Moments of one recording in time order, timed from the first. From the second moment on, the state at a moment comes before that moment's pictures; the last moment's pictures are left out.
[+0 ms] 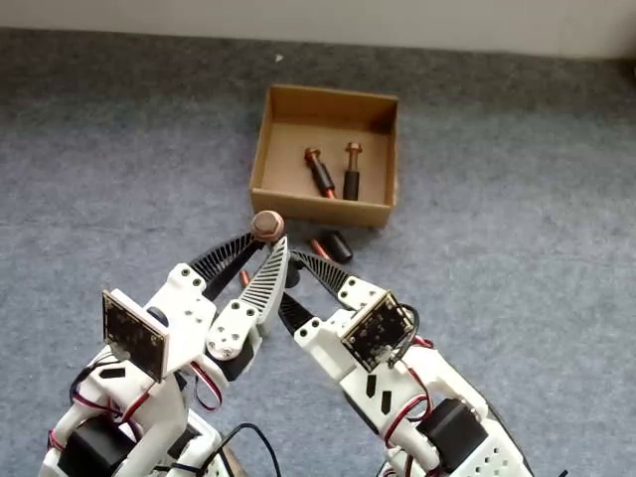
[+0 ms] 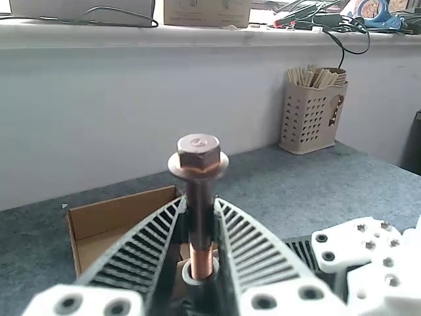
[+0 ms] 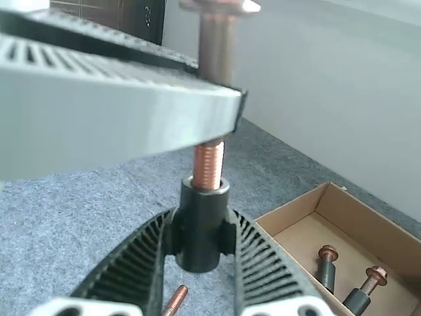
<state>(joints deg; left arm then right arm) 31.6 -97.7 61.0 47.3 7.7 -48.0 -93.1 75.6 30.6 12.7</state>
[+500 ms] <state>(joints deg) 24.4 -97.3 66.2 47.3 7.7 -47.9 -93.0 77.9 30.5 12.9</state>
